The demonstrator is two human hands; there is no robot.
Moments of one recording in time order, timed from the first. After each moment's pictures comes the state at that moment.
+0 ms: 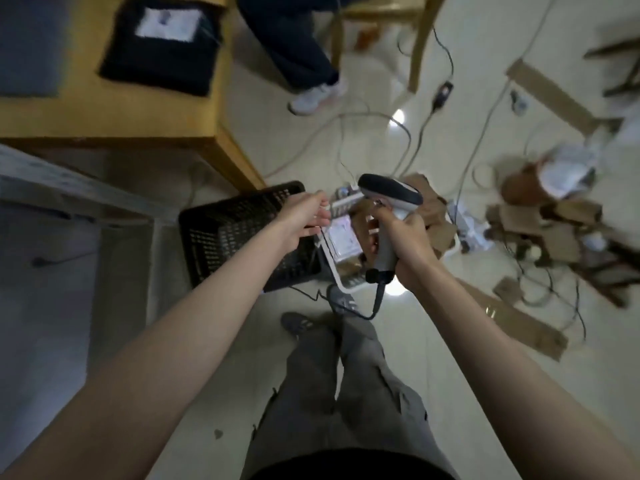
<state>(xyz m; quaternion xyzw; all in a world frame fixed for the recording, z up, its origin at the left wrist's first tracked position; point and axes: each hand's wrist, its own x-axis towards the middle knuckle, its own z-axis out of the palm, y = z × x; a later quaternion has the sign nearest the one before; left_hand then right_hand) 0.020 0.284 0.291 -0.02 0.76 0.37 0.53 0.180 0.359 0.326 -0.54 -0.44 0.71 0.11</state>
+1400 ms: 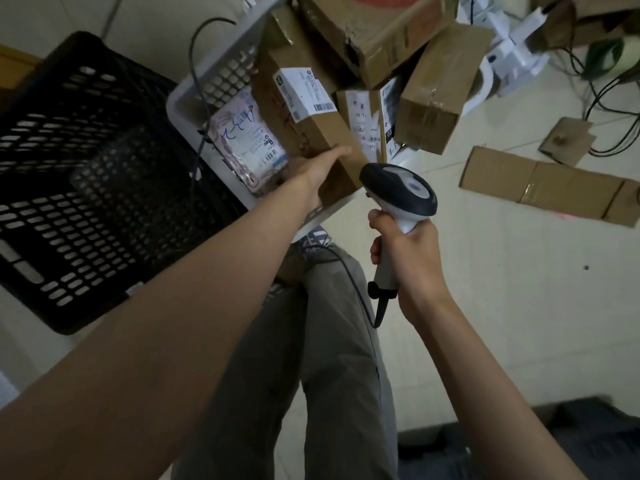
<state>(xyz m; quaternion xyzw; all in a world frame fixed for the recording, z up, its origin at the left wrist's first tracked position) 0.202 0.393 -0.186 -0.14 0.74 0.23 0.62 0.354 0.366 -0.076 -0.71 -0.33 0.61 0.08</state>
